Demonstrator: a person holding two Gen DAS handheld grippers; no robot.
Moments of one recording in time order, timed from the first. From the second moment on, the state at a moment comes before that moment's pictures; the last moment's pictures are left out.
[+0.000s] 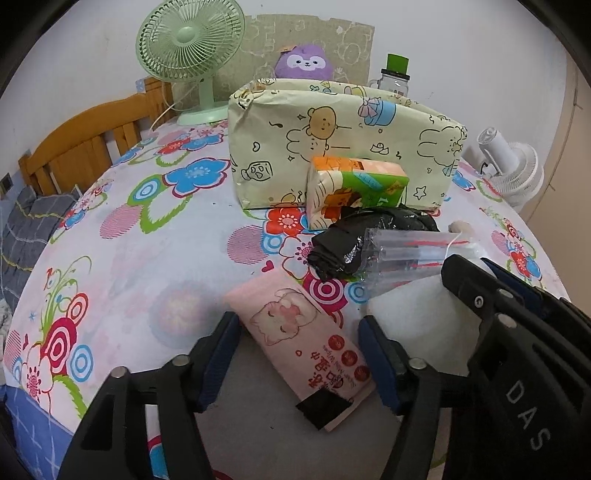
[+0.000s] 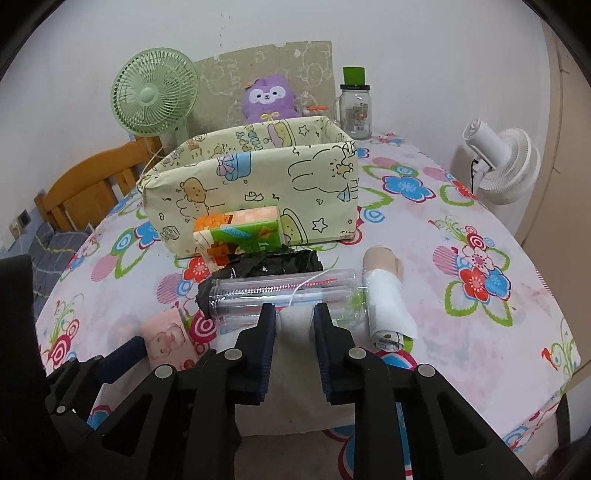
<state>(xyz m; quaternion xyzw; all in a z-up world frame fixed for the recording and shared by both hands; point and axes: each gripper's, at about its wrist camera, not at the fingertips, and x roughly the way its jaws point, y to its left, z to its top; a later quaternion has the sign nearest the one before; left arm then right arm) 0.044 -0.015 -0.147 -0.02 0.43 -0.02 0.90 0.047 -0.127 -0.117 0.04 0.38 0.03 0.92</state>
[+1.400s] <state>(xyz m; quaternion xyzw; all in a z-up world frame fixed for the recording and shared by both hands) 0.029 -0.022 -0.103 -0.01 0.38 -0.04 0.92 0.036 -0.131 -0.086 0.06 0.37 0.06 0.93</state>
